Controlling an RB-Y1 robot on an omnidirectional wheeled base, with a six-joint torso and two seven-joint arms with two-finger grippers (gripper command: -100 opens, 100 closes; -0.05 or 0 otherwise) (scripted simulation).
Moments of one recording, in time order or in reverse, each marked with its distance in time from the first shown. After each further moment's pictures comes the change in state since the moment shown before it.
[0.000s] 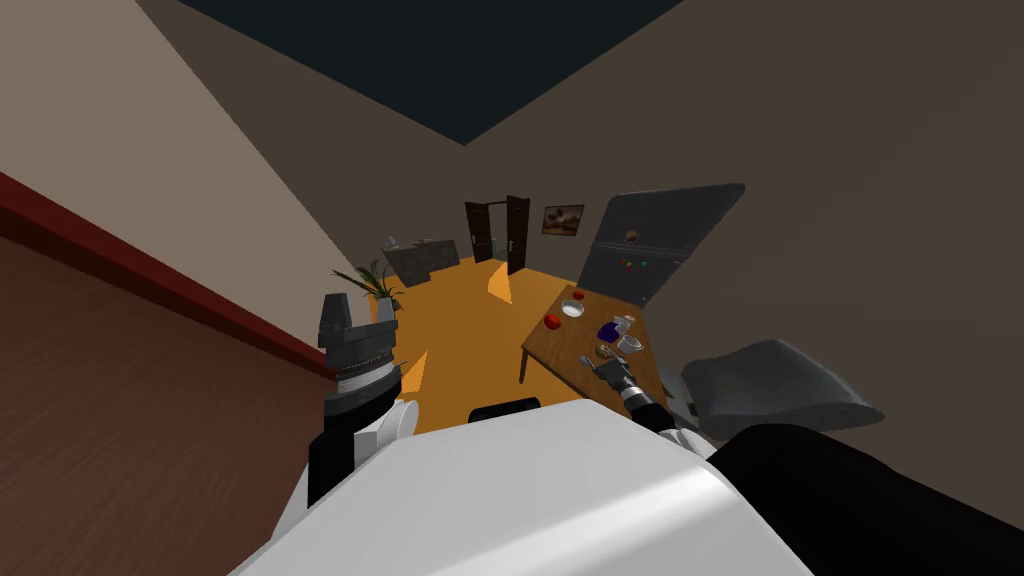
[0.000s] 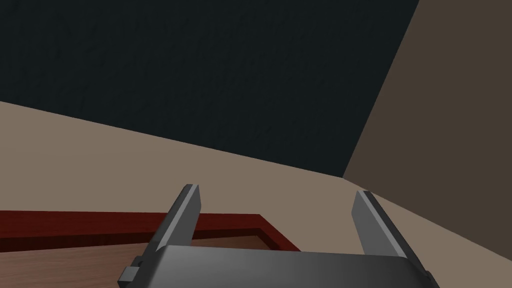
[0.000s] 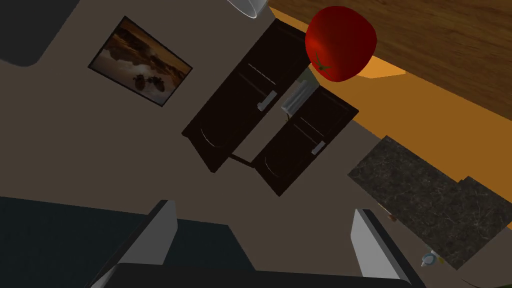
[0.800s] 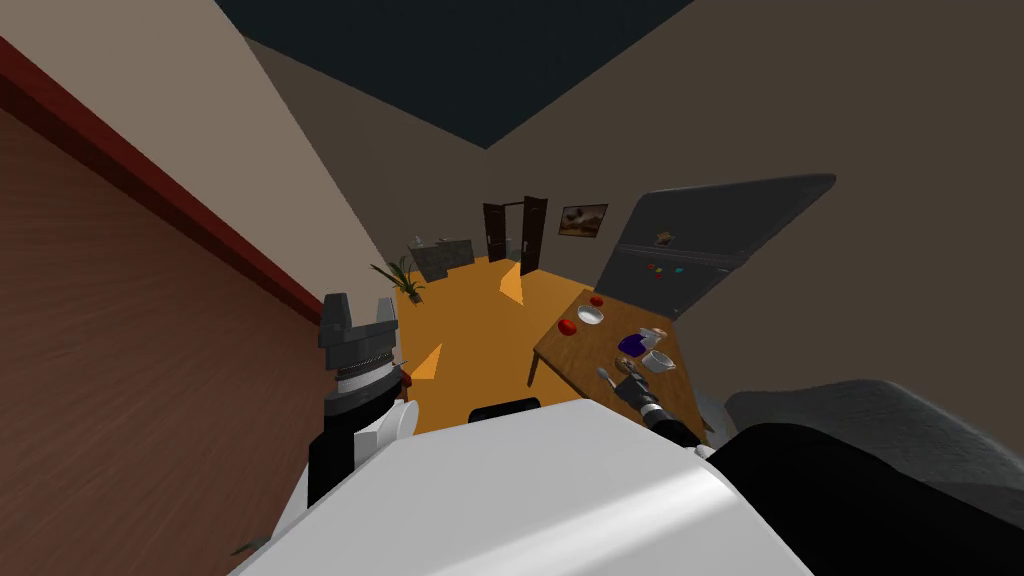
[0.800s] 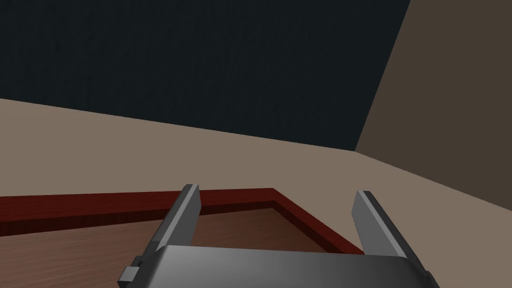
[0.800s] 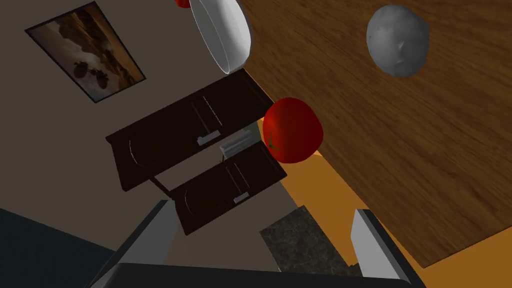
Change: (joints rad) left arm 0.000 0.000 0.000 0.000 0.000 0.000 0.000; right arm -0.036 -0.003 -0.133 0.197 0.206 0.017 0.209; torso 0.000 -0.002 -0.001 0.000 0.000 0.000
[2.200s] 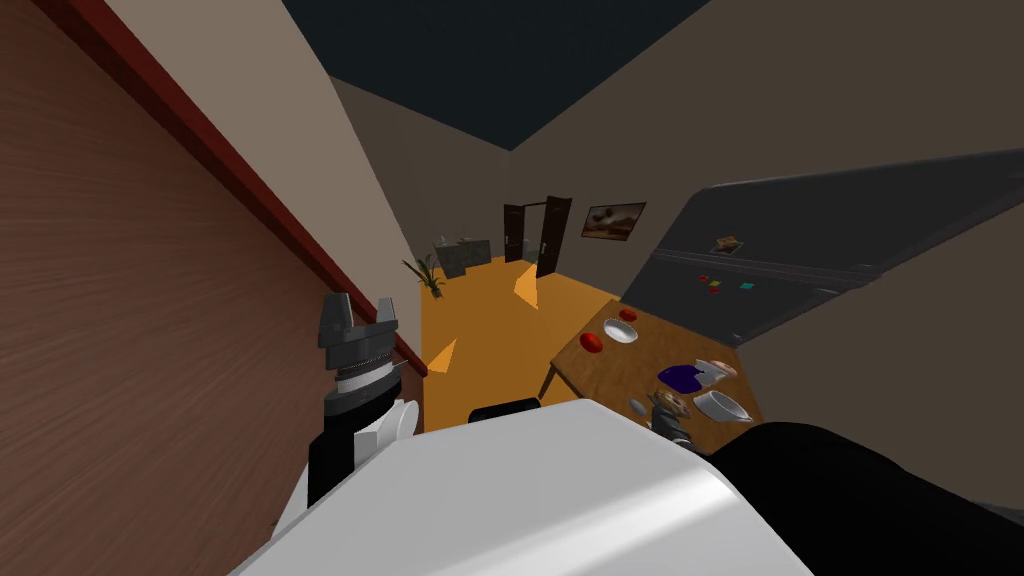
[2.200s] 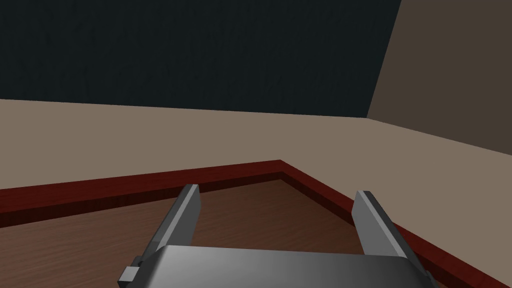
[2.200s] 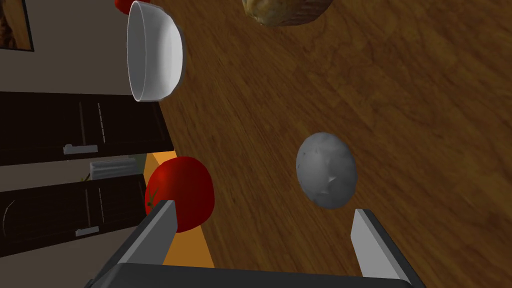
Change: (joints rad) left arm 0.000 0.000 0.000 0.000 0.000 0.000 0.000; right arm -0.085 0.003 -0.186 0.311 0.345 0.056 0.266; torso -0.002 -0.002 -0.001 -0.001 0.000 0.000
